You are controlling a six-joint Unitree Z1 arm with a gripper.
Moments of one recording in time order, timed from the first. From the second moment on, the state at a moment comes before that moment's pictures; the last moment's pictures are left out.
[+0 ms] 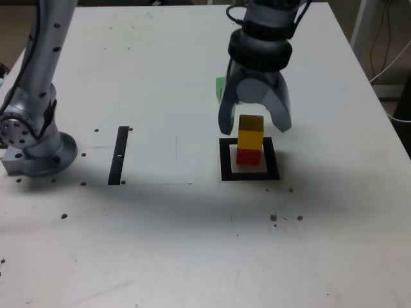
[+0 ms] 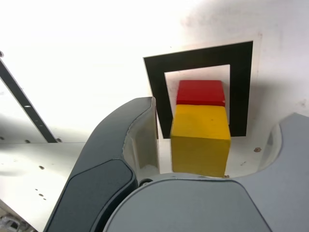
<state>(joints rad) -0.01 2.07 -1.69 1.38 0.01 0.13</state>
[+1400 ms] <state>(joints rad) 0.44 2.09 -1.77 1.45 0.06 0.38</state>
